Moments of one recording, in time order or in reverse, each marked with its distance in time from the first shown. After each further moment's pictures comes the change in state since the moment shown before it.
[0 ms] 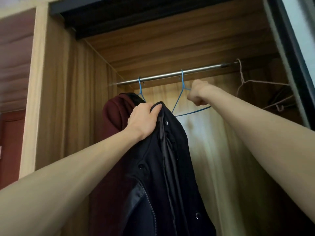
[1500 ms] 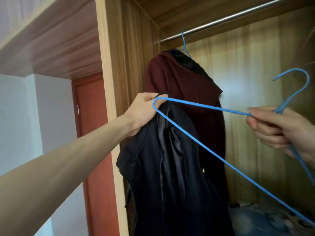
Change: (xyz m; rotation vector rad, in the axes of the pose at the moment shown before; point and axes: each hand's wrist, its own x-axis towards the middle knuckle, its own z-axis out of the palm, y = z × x) left_hand -0.140 -0.041 -0.097 -0.384 -0.110 -0.391; right_hand -0.215 0.110 0.082 1.463 -0.707 -0.356
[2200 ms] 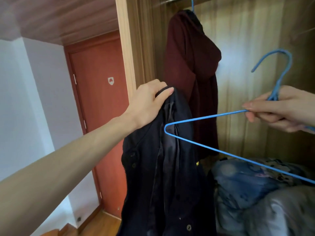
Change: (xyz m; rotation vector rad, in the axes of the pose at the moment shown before) left_hand -0.115 -0.013 -0.037 0.586 -0.030 0.353; right_hand -0.082 -0.061 0.088 -0.476 -0.064 0.402
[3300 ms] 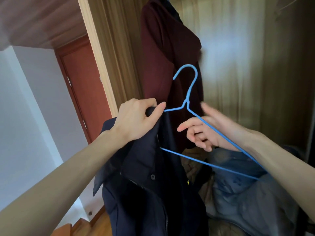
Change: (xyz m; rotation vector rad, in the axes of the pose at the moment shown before) left_hand -0.031 0.024 0.058 0.285 -0.007 0.071; right_hand 0.041 0.096 0.068 0.582 -0.487 -0.046
